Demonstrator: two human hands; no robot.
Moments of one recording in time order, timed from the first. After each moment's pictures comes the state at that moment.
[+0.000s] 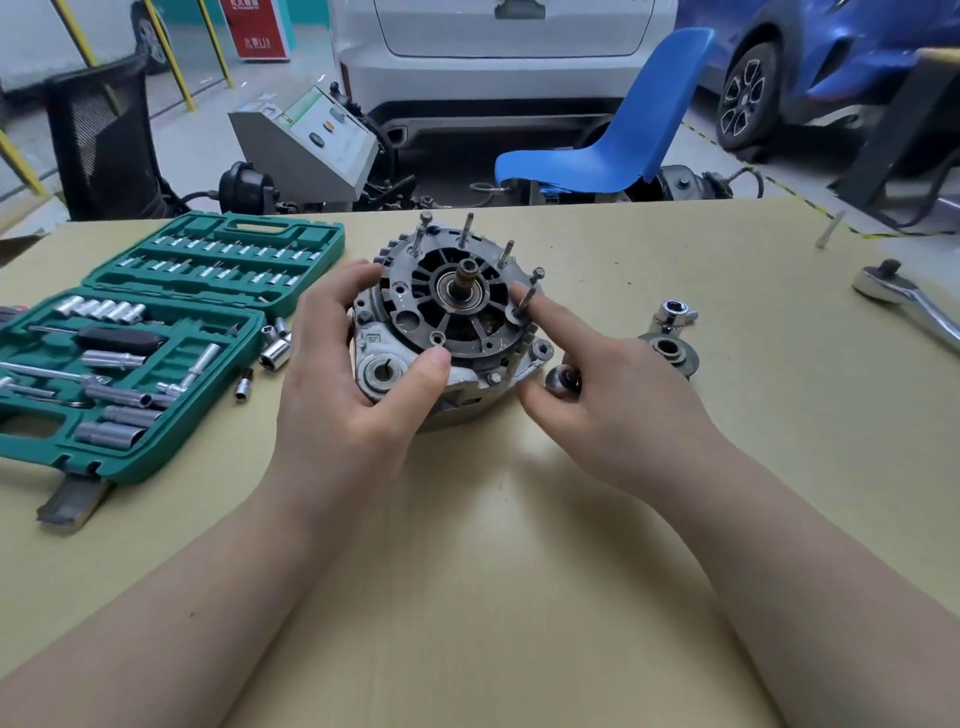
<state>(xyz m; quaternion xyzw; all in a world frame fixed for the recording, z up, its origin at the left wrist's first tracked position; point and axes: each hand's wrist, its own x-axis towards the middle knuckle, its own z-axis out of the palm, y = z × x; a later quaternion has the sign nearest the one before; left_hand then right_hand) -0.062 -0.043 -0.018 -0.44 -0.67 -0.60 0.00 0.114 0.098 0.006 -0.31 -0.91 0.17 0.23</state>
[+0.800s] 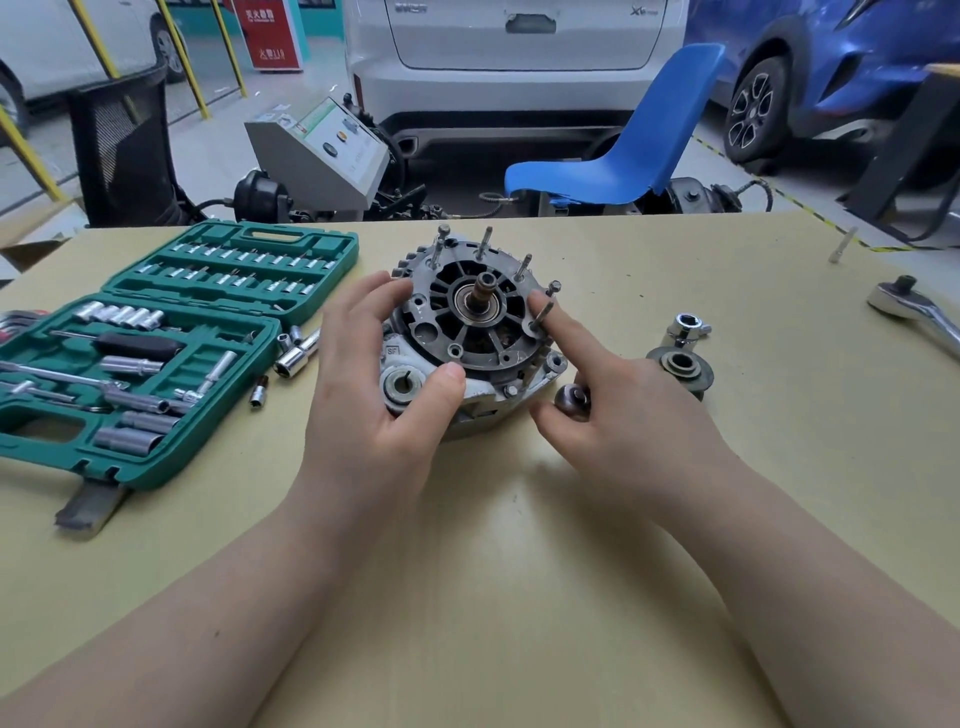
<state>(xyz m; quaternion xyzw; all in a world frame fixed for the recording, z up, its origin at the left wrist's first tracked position) -0.052 -0.041 -0.012 -0.46 -0.68 -0.57 0.03 0.110 0.096 0.004 -0.30 -0.91 0.17 0.22</state>
